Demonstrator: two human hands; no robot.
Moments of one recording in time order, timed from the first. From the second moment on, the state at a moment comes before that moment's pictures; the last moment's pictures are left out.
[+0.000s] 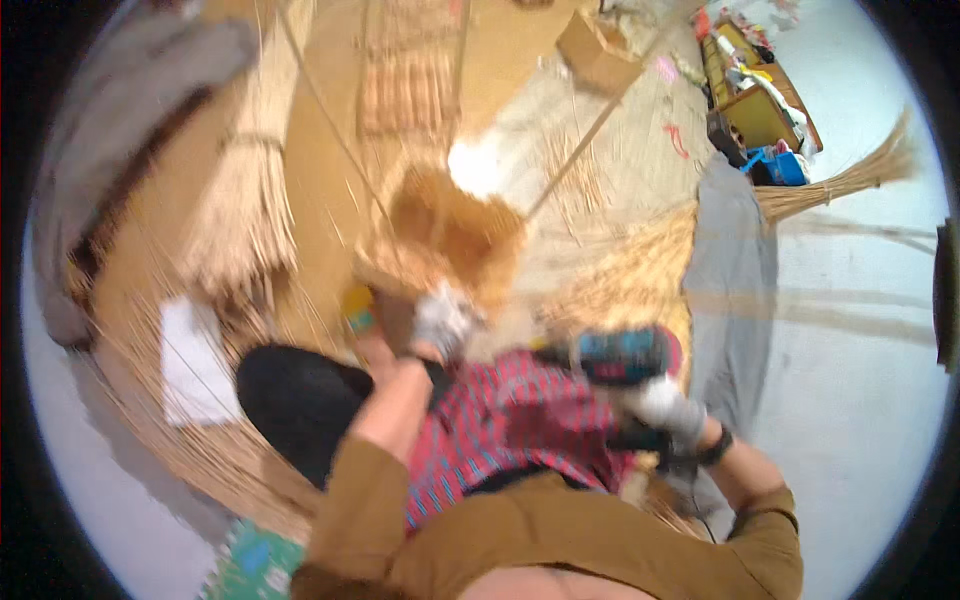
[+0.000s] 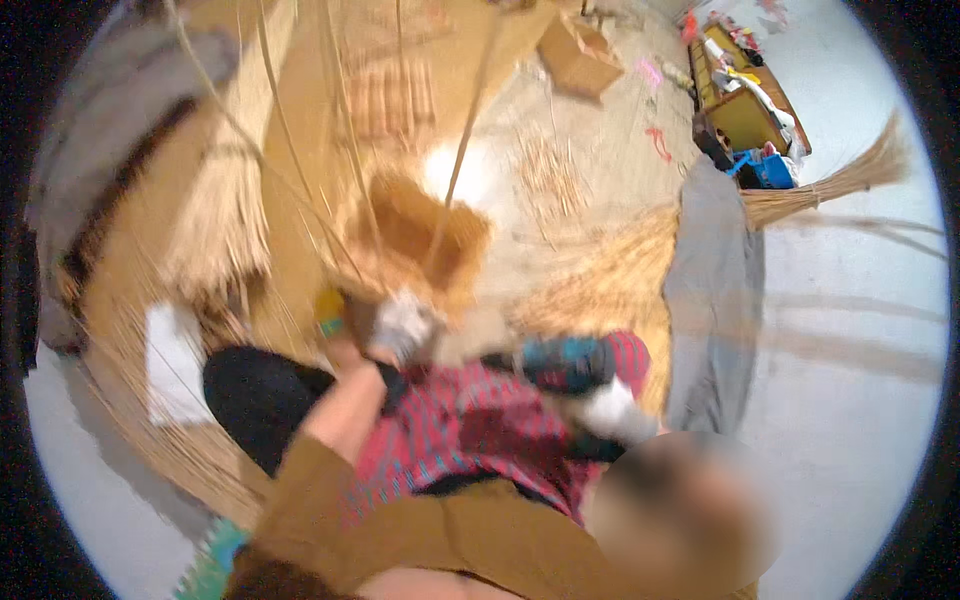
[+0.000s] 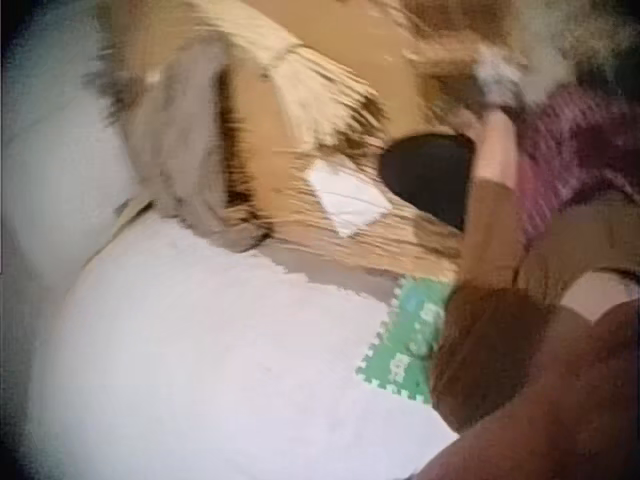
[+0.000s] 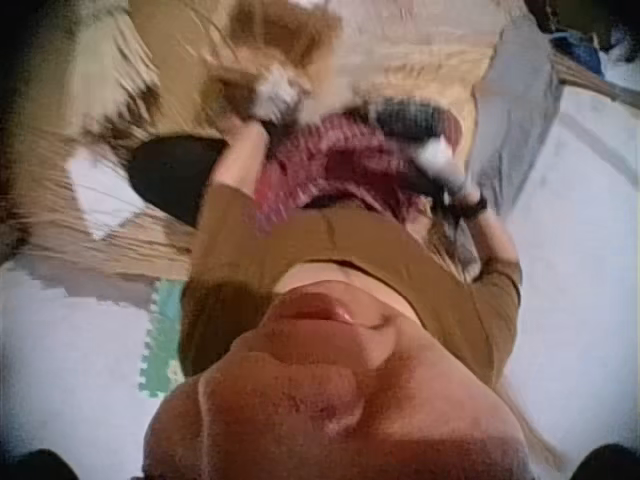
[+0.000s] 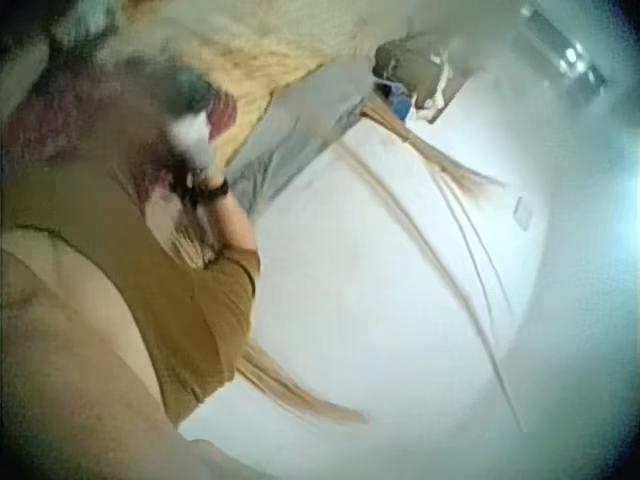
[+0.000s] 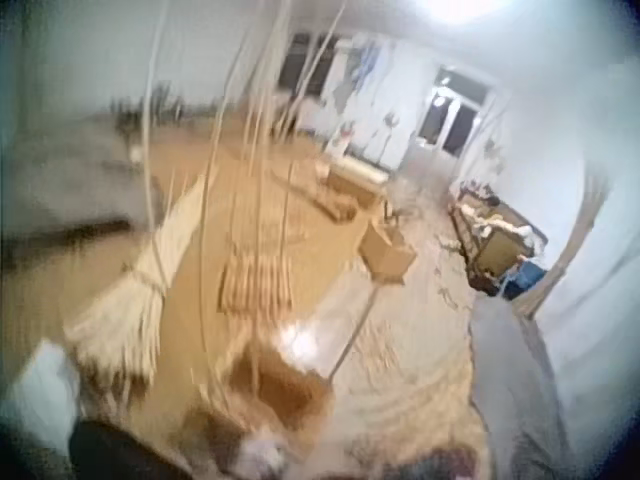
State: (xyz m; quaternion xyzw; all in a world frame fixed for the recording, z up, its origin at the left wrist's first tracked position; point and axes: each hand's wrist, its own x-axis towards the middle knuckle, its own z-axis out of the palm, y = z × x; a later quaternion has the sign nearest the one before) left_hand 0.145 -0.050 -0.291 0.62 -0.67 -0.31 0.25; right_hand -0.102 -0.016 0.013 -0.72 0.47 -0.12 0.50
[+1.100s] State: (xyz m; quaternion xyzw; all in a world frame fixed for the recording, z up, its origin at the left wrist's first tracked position) left_hand 0.095 -0.096 -0.251 0.59 -0.76 -0.27 0.07; right_hand -0.132 0.045 -0.007 -0.77 0.42 -0.14 0.46
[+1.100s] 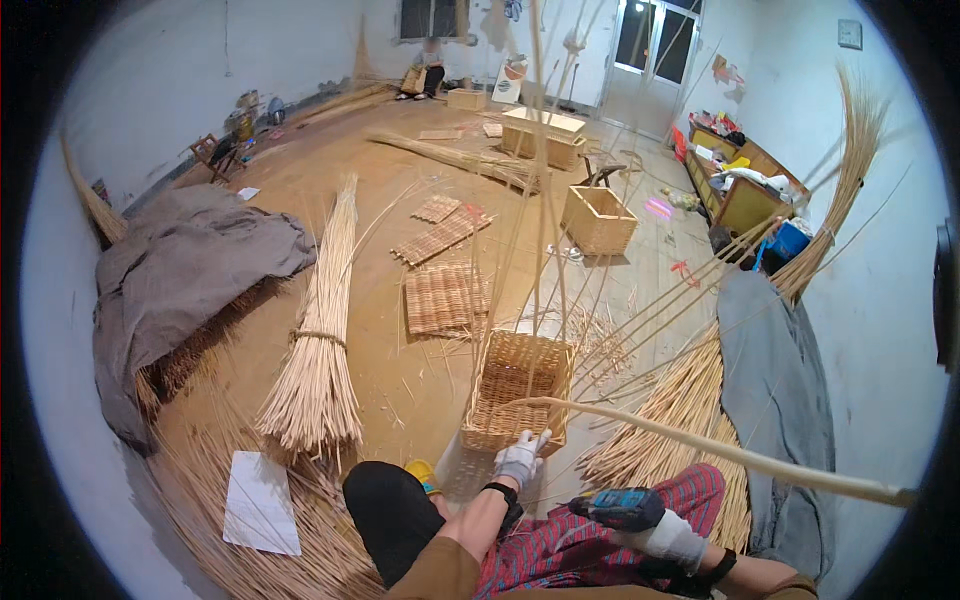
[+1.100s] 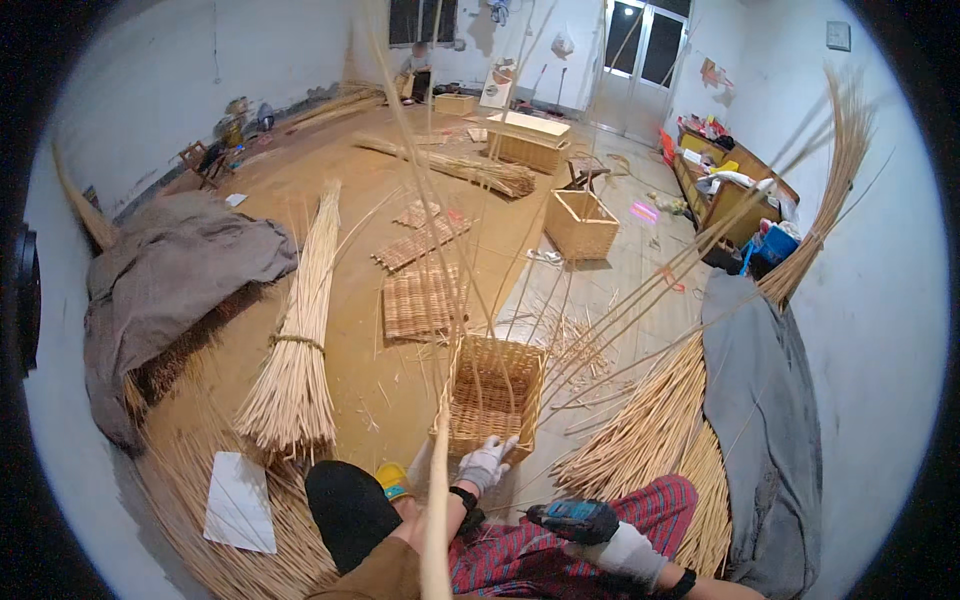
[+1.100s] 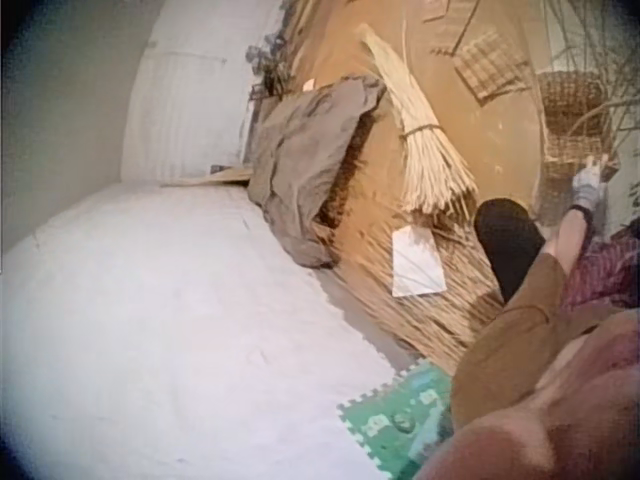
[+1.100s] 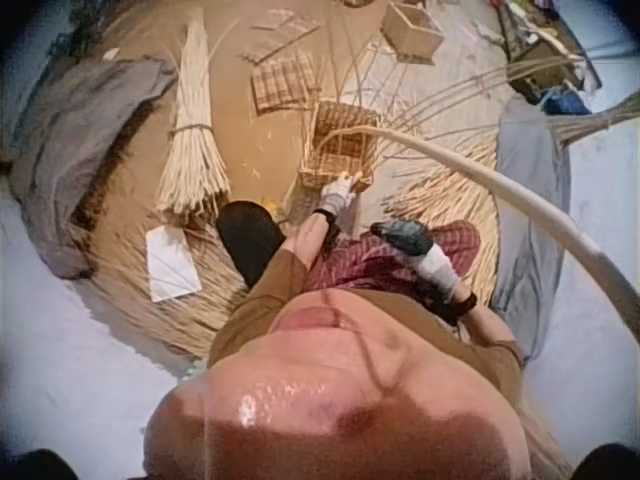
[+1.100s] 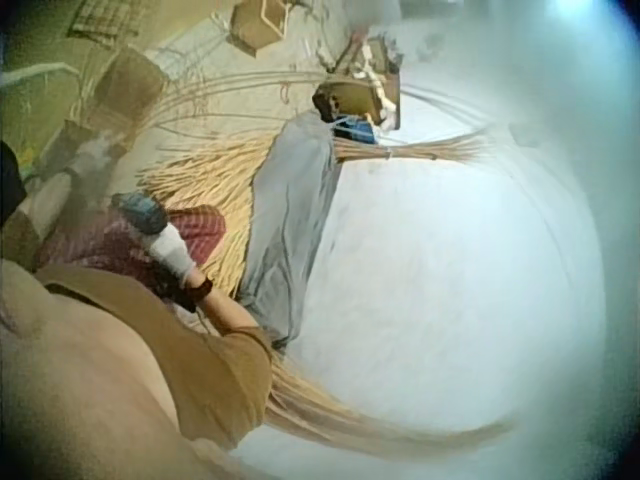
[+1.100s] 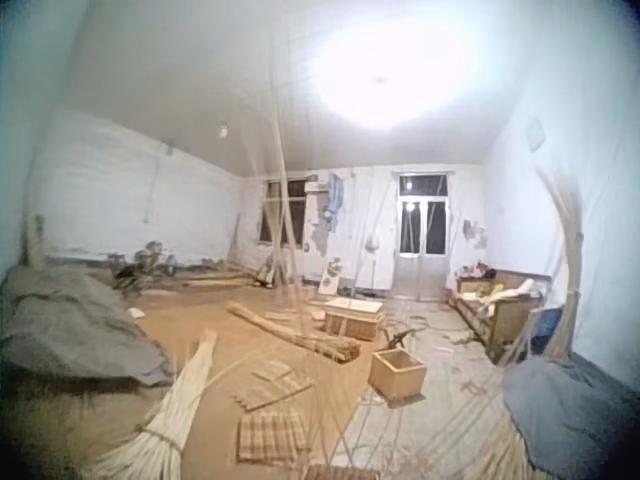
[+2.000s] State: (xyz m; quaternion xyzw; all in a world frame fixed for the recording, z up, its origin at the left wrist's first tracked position) left_hand 0.094 -0.068 -0.374 0.53 -0.37 -0.66 0.38; right_hand -0.109 -0.023 -0.052 -0.87 0.33 -0.07 0.37
